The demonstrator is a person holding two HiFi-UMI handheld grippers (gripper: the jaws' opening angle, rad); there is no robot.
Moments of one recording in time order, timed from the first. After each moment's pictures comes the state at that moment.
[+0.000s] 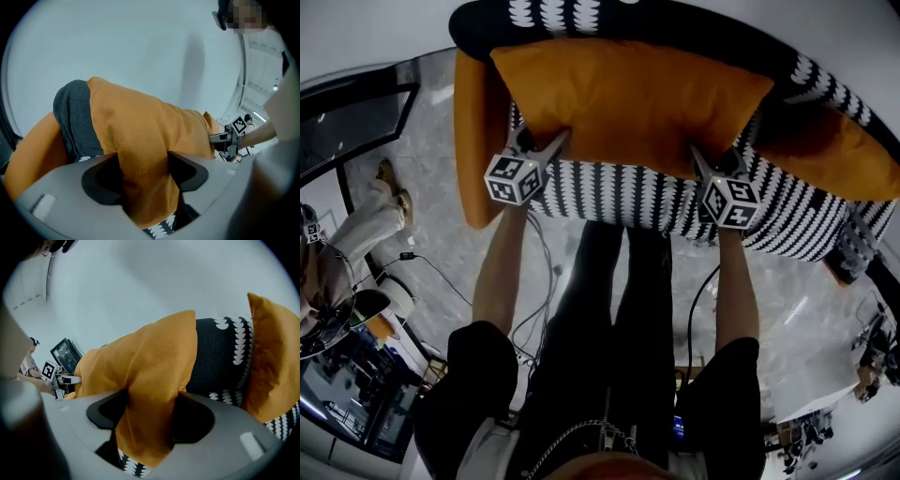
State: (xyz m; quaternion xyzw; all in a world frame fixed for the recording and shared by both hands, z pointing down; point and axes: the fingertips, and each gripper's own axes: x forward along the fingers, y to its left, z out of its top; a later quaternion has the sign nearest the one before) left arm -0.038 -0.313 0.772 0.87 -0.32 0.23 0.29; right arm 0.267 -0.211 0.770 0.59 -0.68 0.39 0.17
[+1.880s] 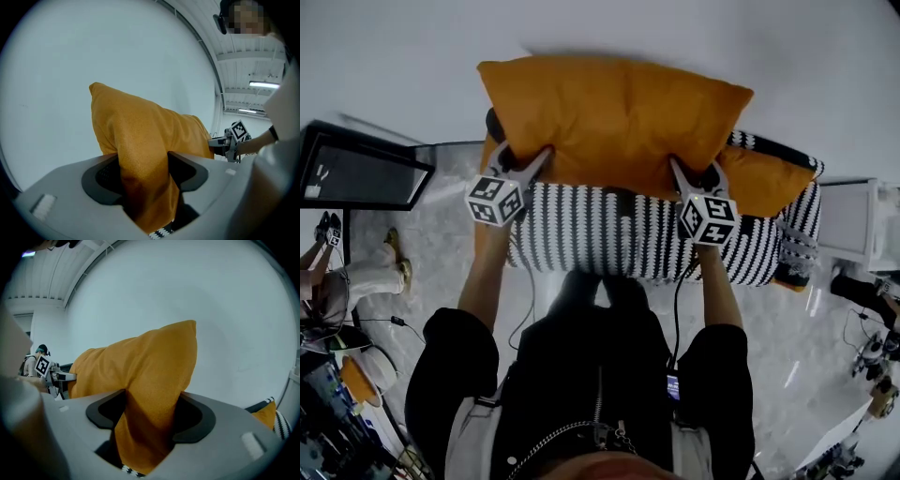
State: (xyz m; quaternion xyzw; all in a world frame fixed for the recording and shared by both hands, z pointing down) left arm 0.001 -0.342 0.389 0.93 -0.31 0.10 0.14; right arm 0.299 -0.226 0.391 0.68 -0.70 0.19 0.10
